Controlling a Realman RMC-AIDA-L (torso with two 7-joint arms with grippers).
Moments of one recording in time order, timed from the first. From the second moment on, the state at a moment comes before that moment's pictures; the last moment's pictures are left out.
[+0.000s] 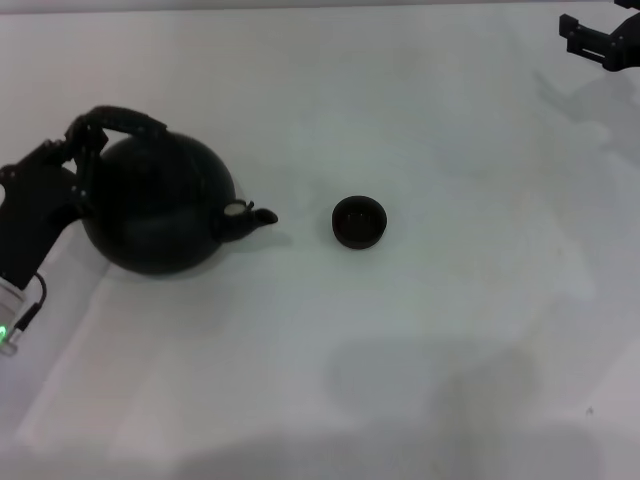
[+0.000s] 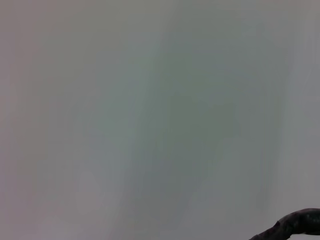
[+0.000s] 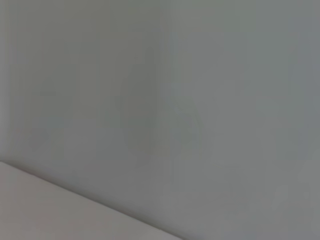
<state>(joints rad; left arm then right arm) -0.35 -2.08 0.53 -0.09 1.24 1.44 -0.45 0.51 2.01 -0.82 -0.51 1.62 0.87 -2.10</state>
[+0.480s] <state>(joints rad) -0.39 -2.07 0.54 0.10 1.30 1.45 -0.69 0.48 2.01 -0.81 -0.50 1.62 0.89 -2.10</state>
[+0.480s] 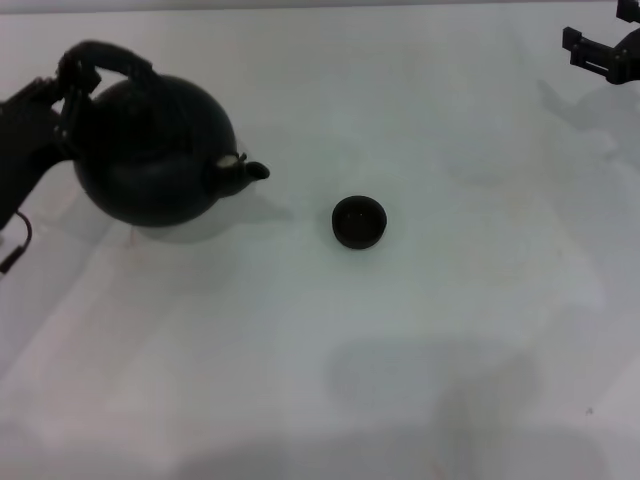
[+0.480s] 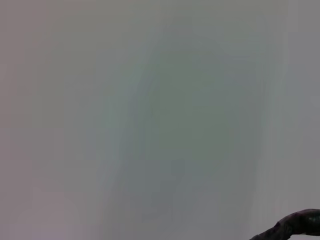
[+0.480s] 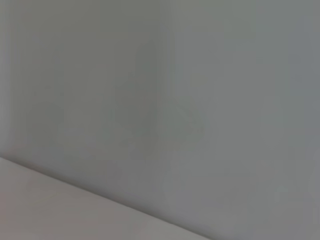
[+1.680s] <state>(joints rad) -0.46 -2.08 1.17 0.87 1.69 0.87 -1.61 0.37 2.01 -0.80 -0.48 1.77 1.00 -2.14</state>
